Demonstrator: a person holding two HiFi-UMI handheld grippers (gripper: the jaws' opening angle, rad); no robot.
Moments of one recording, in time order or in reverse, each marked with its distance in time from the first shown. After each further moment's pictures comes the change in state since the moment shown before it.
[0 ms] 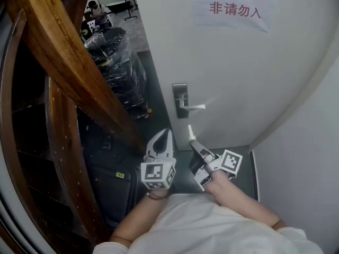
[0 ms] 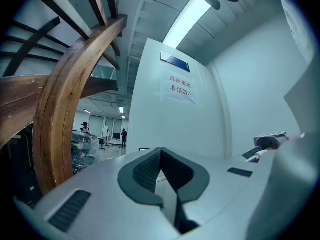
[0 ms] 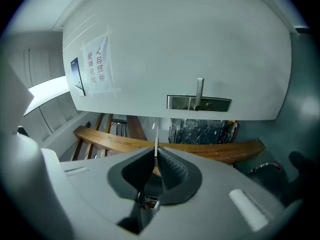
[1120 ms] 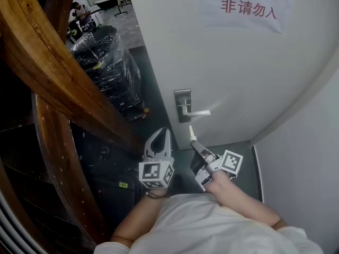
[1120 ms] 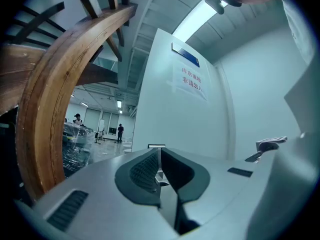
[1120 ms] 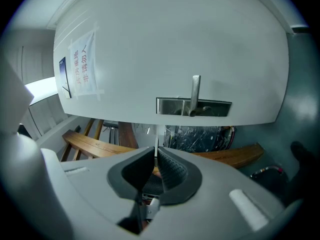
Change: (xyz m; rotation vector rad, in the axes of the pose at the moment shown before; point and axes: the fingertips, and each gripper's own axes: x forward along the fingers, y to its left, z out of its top) left arm 0.065 0.057 -0.020 -0.048 0.034 -0.047; right arm 0.059 -0.038 0.030 0.013 -0.052 -0.059
